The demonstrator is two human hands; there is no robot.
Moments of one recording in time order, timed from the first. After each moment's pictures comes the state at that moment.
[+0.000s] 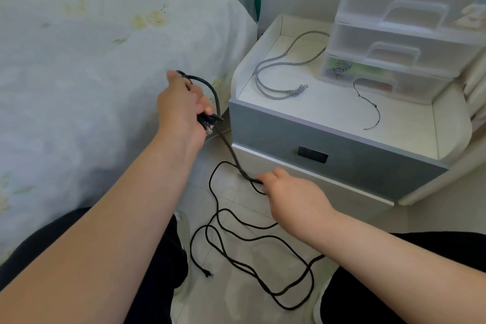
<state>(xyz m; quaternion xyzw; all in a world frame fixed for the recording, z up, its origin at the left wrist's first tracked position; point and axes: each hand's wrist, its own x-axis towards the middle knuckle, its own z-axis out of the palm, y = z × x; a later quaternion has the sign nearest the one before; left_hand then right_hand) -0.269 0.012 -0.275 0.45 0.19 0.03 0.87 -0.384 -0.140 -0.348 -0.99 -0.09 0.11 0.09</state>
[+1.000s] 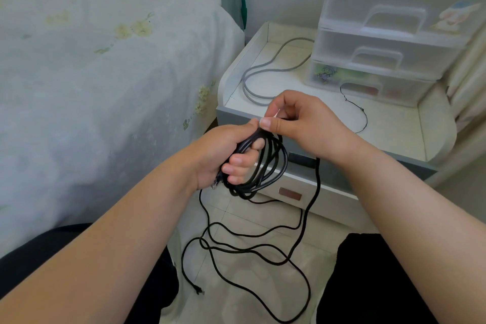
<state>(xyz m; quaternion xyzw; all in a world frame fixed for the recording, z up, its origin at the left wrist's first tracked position) -0.300 -0.018 -0.293 0.64 -0.09 -0.41 0.64 -0.310 -0.192 -0.288 -0.84 -0.09 -0.01 0.53</state>
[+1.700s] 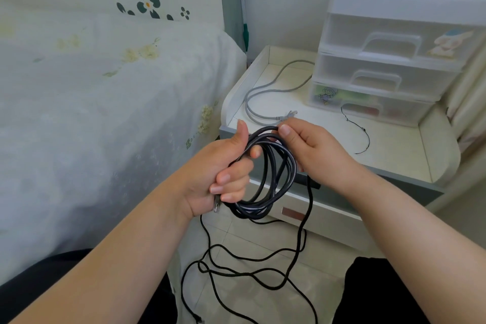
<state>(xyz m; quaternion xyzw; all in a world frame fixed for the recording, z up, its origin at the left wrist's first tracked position) -0.307 -0.007 -0.282 0.53 -0.09 -0.37 0.76 -0.310 -0.196 -0.299 -0.87 -0.11 -0.07 0.47</state>
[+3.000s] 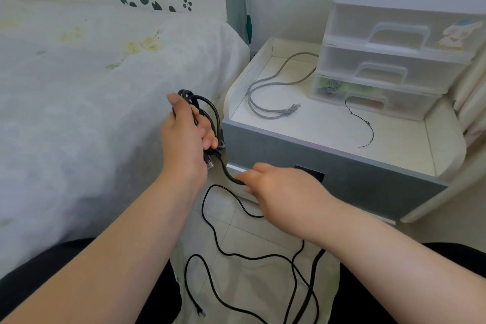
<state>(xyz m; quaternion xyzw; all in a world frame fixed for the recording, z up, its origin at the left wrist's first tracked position) -0.283 -0.008 -0.286 0.56 0.11 0.08 0.81 -0.356 -0.143 -0.304 -0.97 -0.22 0.05 0.10</state>
